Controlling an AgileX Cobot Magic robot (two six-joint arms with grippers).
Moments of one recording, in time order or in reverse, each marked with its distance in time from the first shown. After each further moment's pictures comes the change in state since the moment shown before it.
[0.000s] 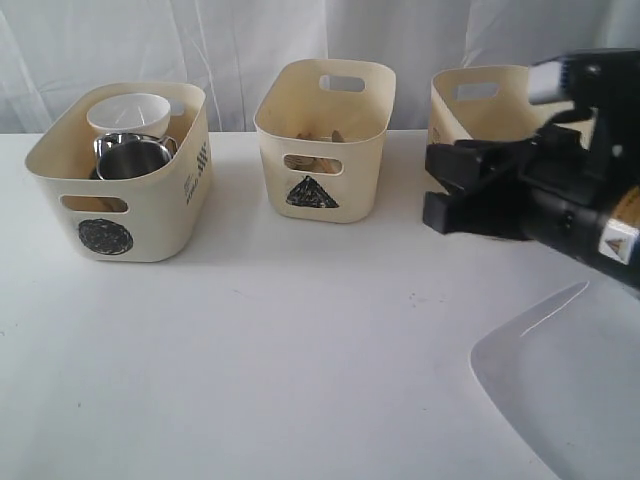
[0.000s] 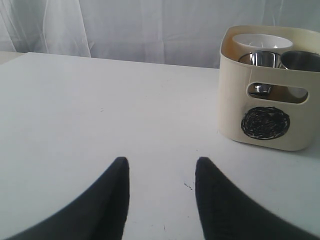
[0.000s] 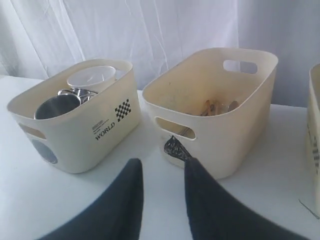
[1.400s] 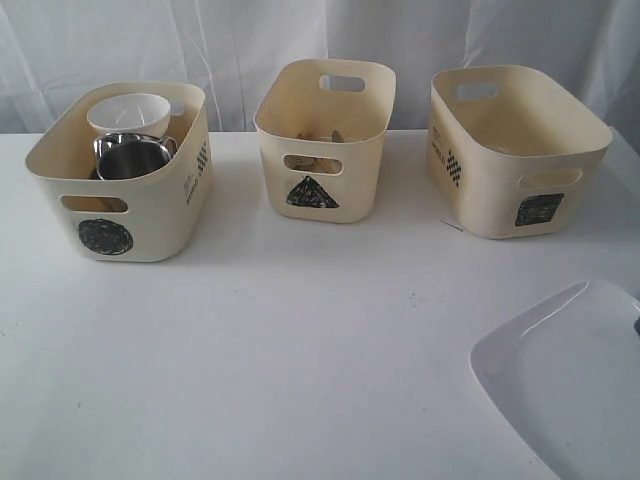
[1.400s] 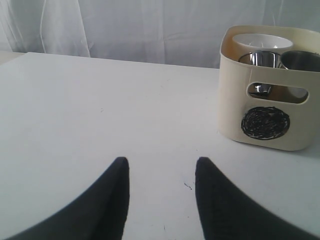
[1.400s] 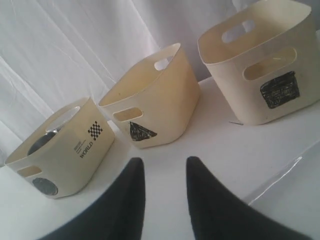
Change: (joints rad) left arm 0.000 0.000 0.000 0.000 0.000 0.000; right arm -0.110 -0.984 0.464 0.382 0.446 -0.002
